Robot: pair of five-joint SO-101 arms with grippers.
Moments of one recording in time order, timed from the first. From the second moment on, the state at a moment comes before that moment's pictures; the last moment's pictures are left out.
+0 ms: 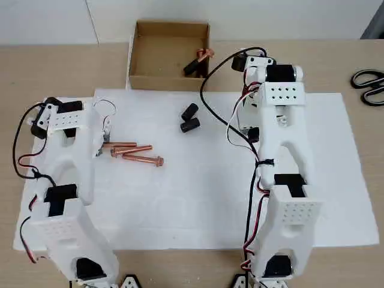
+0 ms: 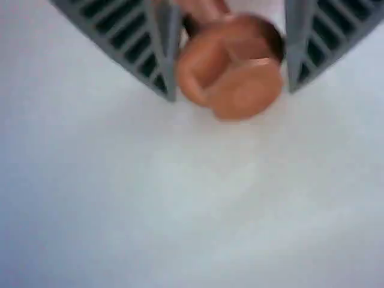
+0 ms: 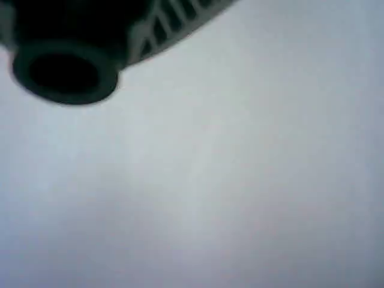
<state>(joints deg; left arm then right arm) -13.4 21.9 3.0 70.0 65.9 -4.6 29.0 -33.3 96.7 3.8</state>
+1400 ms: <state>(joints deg) -13.0 27.2 -20.9 84.4 -3.6 -4.6 29.0 -33.3 96.7 3.8</state>
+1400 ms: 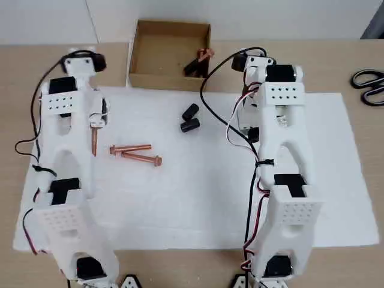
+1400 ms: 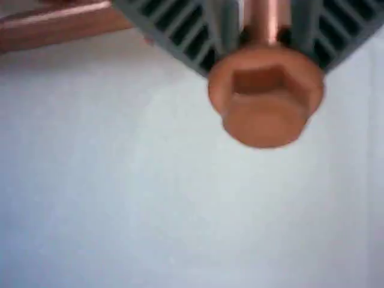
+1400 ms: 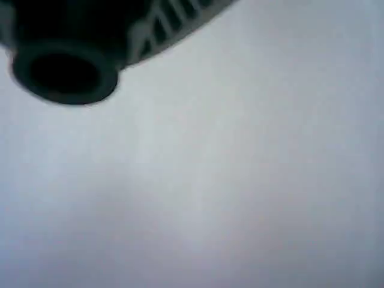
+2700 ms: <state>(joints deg) -12.9 38.1 -22.1 84.2 -8.2 -4.6 29.0 -33.3 96.7 3.8</state>
